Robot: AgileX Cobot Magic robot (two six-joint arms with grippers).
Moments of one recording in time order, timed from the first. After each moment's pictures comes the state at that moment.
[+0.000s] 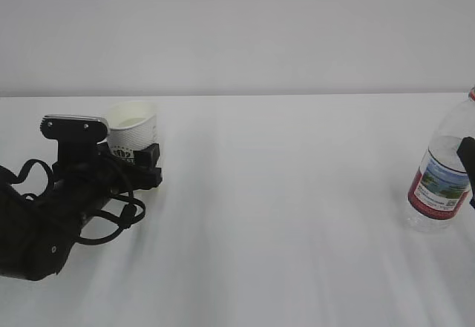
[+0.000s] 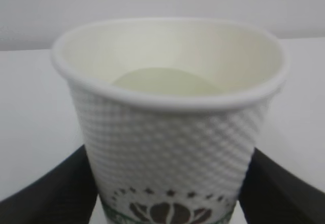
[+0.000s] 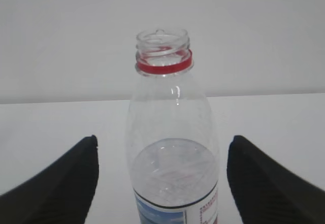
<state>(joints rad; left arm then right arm) -0.52 2.10 -0.66 -0.32 -1.10 -0.03 0.08 1.31 -0.07 0.02 -1.03 0.04</state>
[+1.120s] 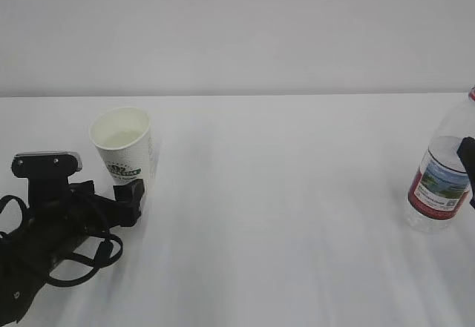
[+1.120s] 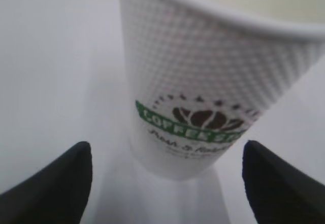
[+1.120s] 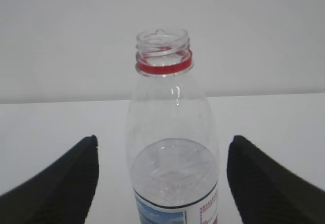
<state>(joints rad) -0.52 2.10 -0.49 -0.31 -1.14 -0.19 0.08 1.31 -0.07 0.02 -1.03 0.04</state>
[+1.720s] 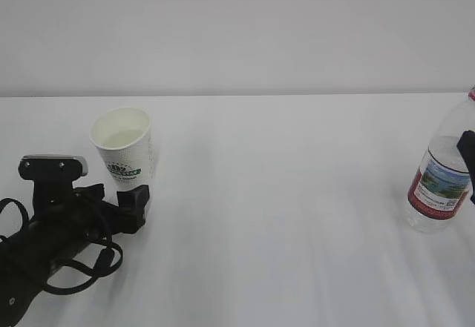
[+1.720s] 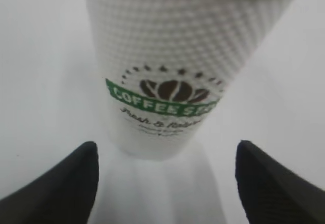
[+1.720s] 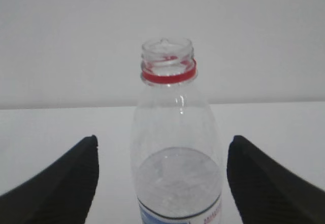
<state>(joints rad) -0.52 2.10 -0.47 -0.24 -1.15 -0.20 0.08 1.31 -0.07 0.01 -1.06 0.04</state>
